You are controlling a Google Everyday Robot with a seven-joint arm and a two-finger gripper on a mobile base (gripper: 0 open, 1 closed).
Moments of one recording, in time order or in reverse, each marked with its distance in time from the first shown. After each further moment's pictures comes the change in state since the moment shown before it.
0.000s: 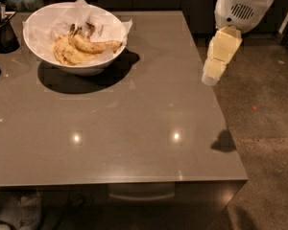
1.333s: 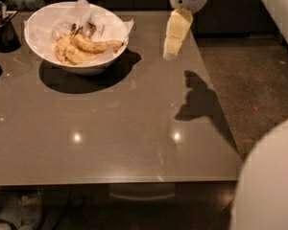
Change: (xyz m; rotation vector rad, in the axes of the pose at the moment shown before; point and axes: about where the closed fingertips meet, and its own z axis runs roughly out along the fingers) arm -0.104 -0.053 0.019 0.044 -0.052 -0.150
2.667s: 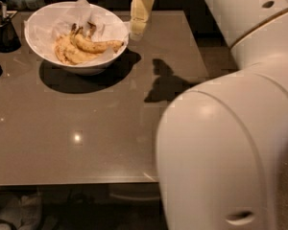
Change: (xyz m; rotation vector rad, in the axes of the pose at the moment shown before) arm -0.099 -0.048 0.007 0.081 -0.063 -0.135
